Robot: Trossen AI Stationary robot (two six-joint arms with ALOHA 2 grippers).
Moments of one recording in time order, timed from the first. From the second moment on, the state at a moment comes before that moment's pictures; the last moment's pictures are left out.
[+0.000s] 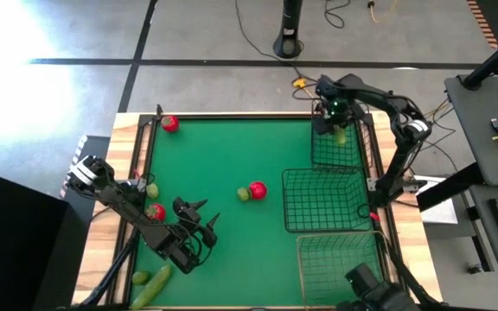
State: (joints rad) left arm -0.72 1.66 0.80 -0.52 -1.25 -1.39; right arm -1.00 1.80 1.37 -1.23 0.07 0.23
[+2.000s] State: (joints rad) left arm -0.72 1.65 1.30 -1.29 -1.05 -1.28; right arm -0.94 1.82 1.24 -1.22 0.16 -0.29
